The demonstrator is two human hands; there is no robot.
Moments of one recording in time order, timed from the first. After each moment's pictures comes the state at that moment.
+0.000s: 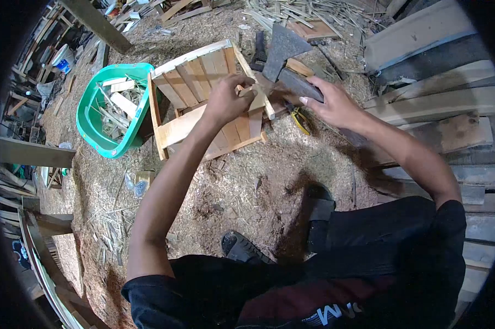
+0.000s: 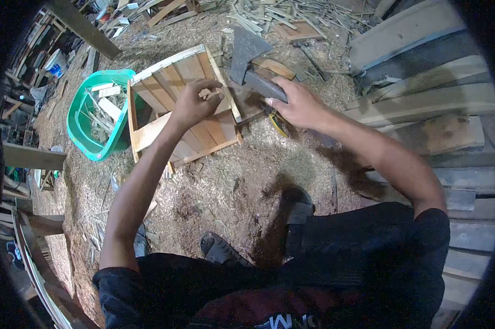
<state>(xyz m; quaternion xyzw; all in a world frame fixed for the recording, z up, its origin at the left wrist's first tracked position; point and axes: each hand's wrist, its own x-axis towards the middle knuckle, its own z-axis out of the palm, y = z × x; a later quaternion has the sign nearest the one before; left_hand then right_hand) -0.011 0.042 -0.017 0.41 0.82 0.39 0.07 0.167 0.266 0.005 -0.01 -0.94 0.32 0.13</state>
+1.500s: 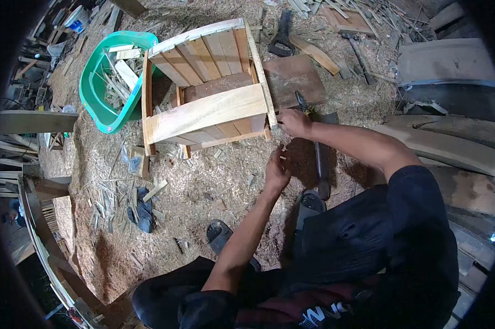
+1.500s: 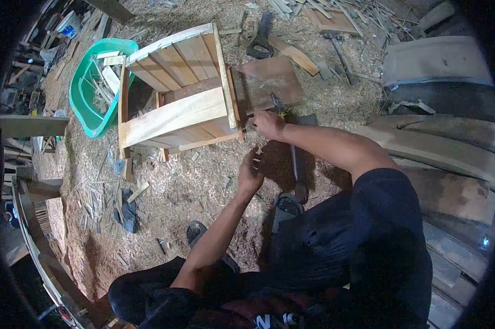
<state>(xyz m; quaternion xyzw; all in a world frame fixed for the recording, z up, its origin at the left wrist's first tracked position) 0.194 0.075 -0.238 0.11 0.79 0.57 0.20 0.086 0.264 -0.256 0.18 -0.96 0.21 -0.06</state>
